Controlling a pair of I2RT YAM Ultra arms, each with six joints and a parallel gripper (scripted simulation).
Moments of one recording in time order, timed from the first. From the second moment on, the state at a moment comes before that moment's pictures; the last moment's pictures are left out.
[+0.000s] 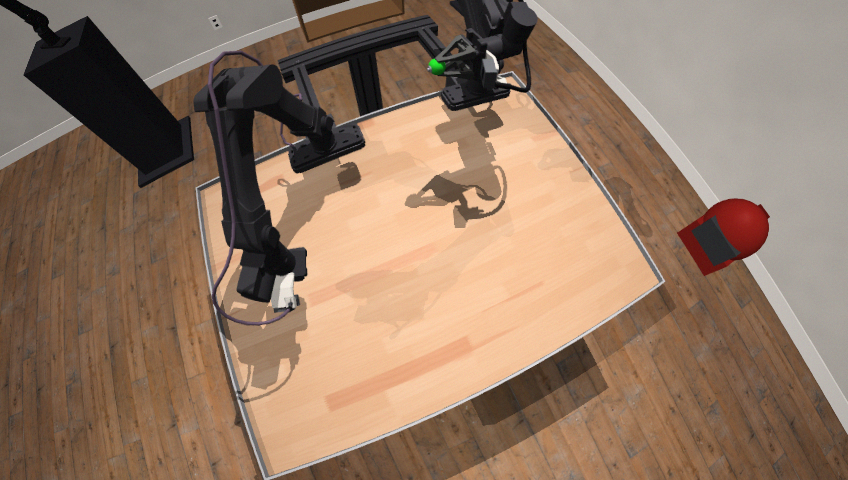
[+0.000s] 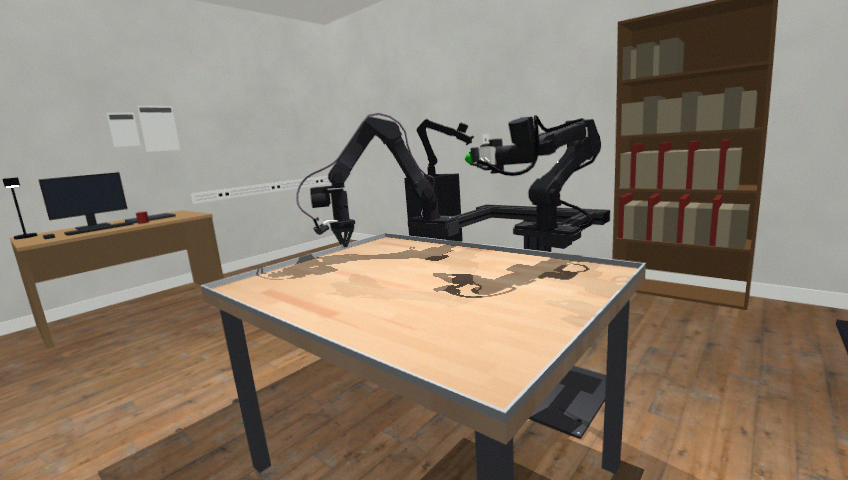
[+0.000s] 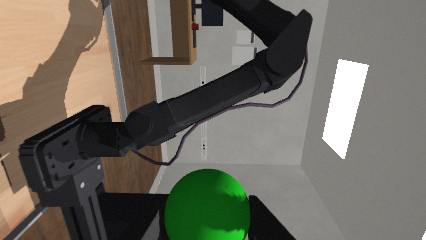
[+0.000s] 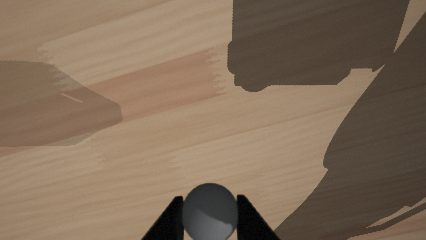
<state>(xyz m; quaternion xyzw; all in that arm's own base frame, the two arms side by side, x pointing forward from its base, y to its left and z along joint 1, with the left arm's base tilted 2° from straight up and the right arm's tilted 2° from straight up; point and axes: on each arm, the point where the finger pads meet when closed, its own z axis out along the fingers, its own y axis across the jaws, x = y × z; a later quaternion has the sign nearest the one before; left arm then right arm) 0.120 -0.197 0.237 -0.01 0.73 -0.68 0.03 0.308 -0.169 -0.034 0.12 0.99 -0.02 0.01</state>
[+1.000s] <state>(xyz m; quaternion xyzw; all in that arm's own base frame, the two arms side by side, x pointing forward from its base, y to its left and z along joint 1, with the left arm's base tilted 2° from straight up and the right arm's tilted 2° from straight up) 0.108 -0.195 0.249 0.00 0.71 -0.70 0.01 0.308 -0.169 -0.037 0.12 0.99 -0.02 0.01</state>
